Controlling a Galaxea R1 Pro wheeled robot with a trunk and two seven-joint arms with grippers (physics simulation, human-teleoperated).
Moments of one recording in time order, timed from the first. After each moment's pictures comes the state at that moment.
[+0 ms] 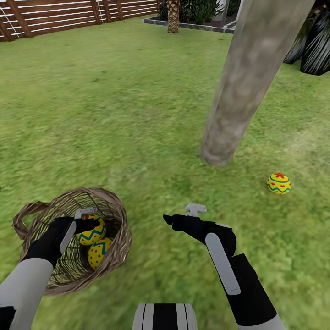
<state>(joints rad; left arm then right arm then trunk) -0.79 0.21 0.09 -0.74 0.10 0.68 -0.05 -0.48 0.13 0.26 -1.59 -0.55 0.88 -0.21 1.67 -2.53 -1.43</state>
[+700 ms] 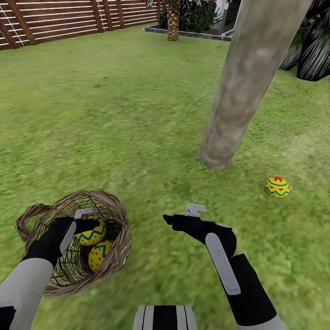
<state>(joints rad) -0.79 0.21 0.09 -0.74 0.10 0.68 -0.05 -0.48 0.13 0.26 -1.59 -0.55 0.88 -0.21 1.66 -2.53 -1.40</state>
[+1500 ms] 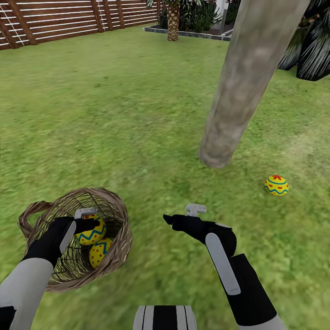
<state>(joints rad) -0.79 0.21 0.09 -0.75 0.10 0.68 -0.05 -0.48 0.13 0.26 -1.59 -0.55 0.88 -0.21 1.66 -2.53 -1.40</state>
